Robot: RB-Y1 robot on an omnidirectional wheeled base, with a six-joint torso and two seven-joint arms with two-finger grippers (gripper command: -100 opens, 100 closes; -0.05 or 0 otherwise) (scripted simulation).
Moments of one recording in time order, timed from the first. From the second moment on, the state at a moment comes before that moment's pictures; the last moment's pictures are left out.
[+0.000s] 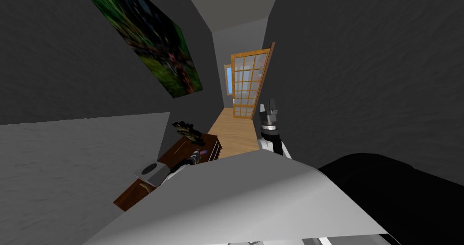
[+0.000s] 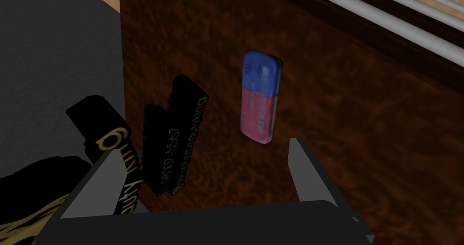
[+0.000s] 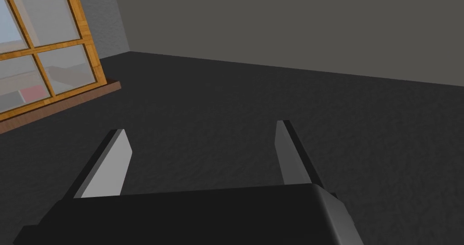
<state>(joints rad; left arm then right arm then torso) 0.32 0.47 -0.08 -1.38 0.70 0.36 -0.26 0.47 0.04 -0.01 -2.35 0.10 -0.55 -0.01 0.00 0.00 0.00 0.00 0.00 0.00</state>
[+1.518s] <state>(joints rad) 0.21 0.59 -0.14 -0.96 1.00 0.65 -0.35 0.47 0.04 -0.01 -2.35 0.10 -0.55 -0.01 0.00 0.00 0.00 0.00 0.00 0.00</state>
